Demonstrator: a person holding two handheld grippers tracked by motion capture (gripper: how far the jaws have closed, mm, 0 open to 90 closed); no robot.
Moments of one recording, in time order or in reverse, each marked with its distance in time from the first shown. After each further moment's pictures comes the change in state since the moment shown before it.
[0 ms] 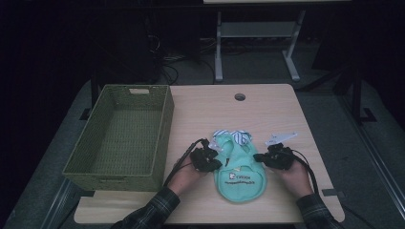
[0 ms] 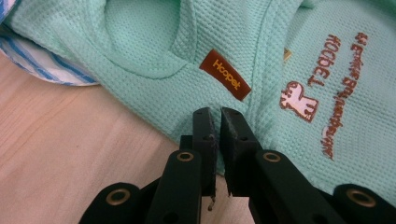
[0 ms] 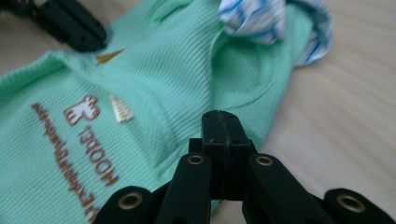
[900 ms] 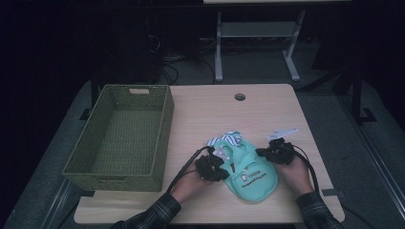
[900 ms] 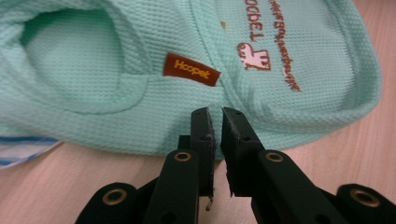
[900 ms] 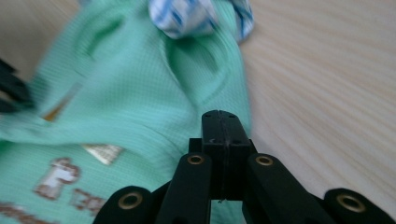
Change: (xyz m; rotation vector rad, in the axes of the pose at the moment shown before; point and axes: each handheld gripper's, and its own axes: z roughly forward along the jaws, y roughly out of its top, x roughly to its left) left arm -0.024 0.001 0.003 -0.014 -0.117 0.010; right arm -0.015 0.008 0.000 -0.019 -0.056 0.026
